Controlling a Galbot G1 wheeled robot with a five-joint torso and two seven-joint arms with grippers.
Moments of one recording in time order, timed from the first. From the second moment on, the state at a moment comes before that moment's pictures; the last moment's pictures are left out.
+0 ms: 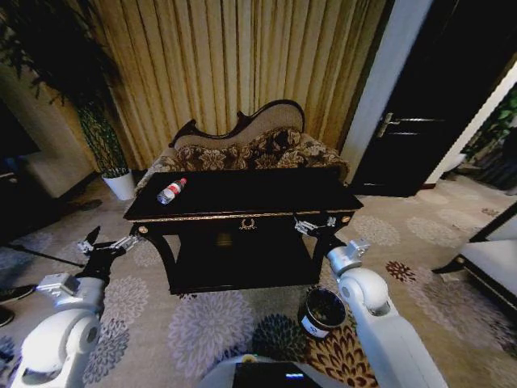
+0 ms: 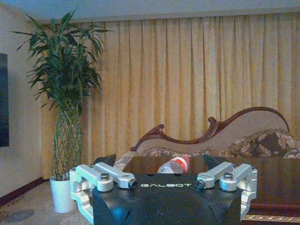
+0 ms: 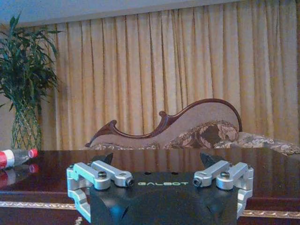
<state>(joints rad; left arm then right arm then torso) 1.63 -1.17 -0.99 -2.29 -0.56 0.23 -0.07 -1.29 1.19 0.52 2.10 0.44 -0.25 0.00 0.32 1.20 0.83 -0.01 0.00</state>
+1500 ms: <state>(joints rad) 1.64 -1.17 -1.00 -2.29 -0.56 0.24 -0.07 -1.27 1.22 0.49 2.07 0.39 -0.21 0.00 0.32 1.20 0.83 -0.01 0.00</state>
